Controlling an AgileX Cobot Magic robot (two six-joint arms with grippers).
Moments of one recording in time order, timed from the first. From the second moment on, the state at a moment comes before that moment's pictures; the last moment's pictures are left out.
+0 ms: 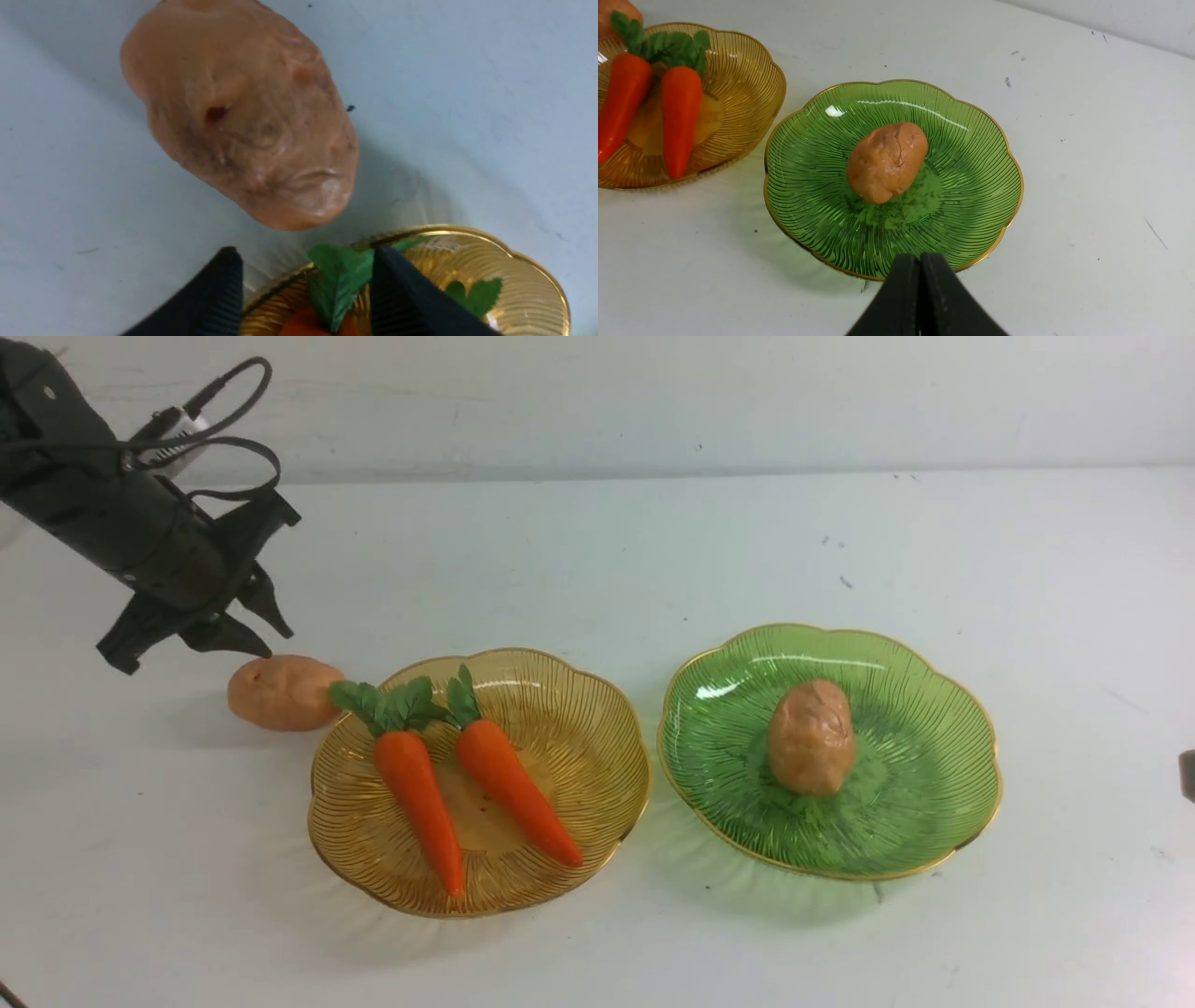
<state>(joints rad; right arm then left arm) 0.43 0.64 -0.64 -0.14 0.70 0.08 0.07 1.96 -1.56 -0.34 0.90 -0.58</state>
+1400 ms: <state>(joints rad) 0.43 0.56 -0.64 -0.18 0.68 0.08 -0.31 1.97 -1.85 -0.57 1.00 -0.03</state>
